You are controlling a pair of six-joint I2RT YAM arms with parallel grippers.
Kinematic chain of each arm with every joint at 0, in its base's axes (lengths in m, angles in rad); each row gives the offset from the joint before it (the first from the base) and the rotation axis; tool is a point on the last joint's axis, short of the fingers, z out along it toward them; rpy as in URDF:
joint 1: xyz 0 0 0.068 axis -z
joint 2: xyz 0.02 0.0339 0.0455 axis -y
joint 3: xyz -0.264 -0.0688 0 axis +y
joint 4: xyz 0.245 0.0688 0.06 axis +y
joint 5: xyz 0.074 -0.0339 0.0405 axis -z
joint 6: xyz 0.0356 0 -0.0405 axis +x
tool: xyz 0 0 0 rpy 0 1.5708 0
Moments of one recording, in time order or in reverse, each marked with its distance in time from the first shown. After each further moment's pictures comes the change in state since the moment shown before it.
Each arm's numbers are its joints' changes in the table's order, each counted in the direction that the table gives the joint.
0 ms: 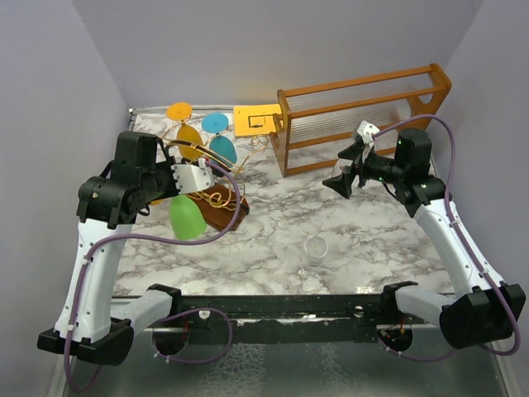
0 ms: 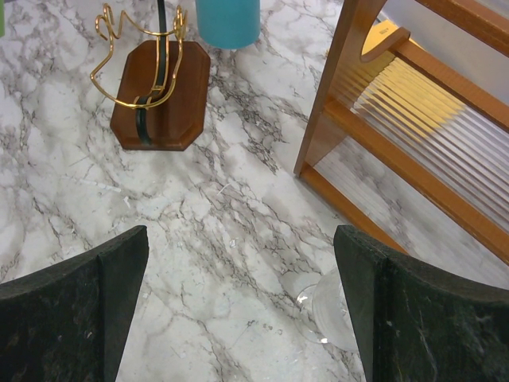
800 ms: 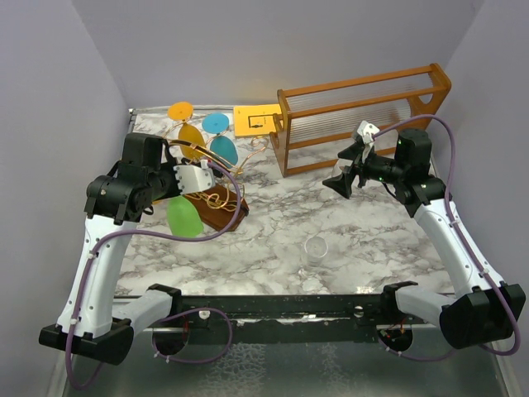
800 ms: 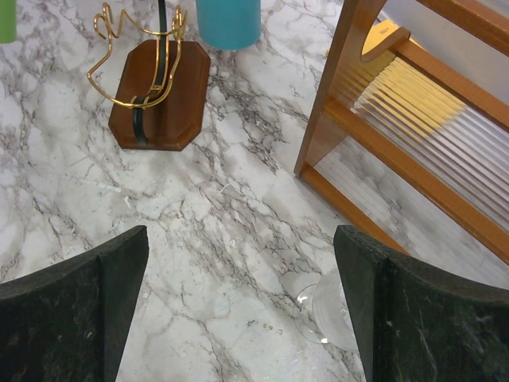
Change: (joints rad) left arm 0.000 -0.003 0.069 -0.048 -0.069 0.005; right arm 0.000 0.000 0.000 0.000 0.000 0.000
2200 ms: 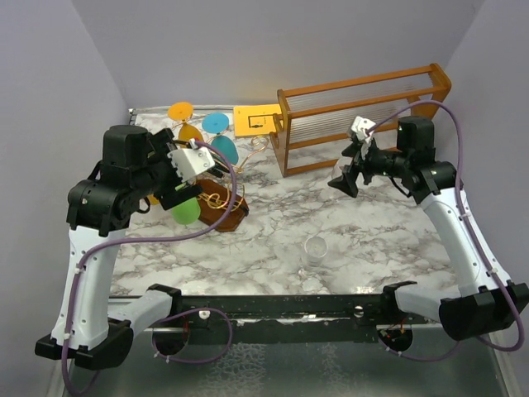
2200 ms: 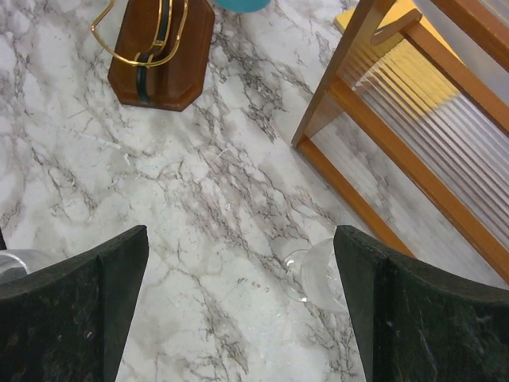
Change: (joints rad) left arm 0.000 0.008 -0.142 0.002 0.236 -0.225; right arm -0.017 -0.052 -0.214 0.327 0.036 -0.196
